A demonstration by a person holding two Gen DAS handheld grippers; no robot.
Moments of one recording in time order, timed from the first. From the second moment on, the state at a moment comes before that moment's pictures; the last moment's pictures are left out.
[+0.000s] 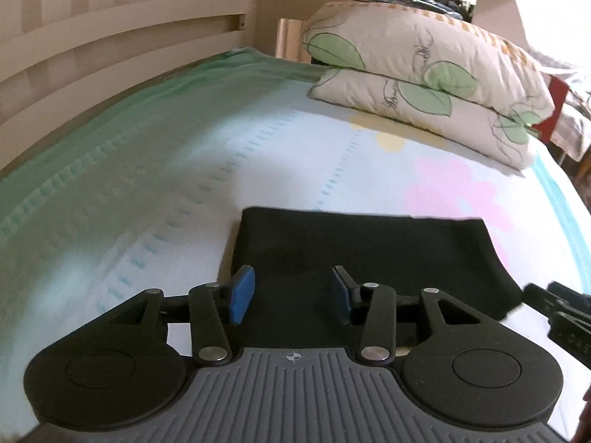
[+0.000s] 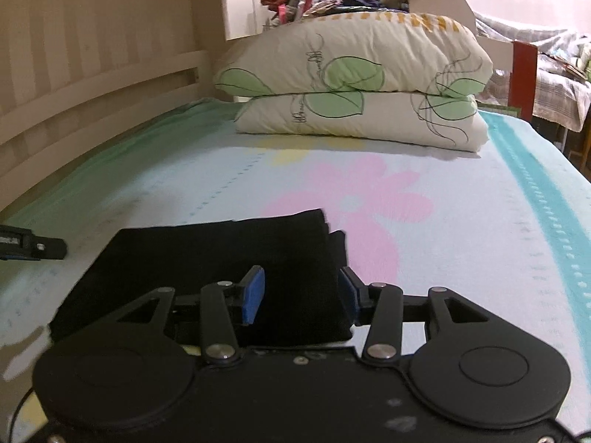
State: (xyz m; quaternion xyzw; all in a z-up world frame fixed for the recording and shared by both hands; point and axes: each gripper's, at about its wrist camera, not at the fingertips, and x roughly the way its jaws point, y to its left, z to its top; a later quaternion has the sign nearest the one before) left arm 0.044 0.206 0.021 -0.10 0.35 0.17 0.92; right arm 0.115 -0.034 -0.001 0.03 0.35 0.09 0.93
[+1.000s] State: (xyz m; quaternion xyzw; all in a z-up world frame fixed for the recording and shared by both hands) left arm 0.012 0.183 0.009 -0.10 0.36 0.15 0.91; right arm 0.068 0.002 0.021 0.00 0.37 0.07 0.92
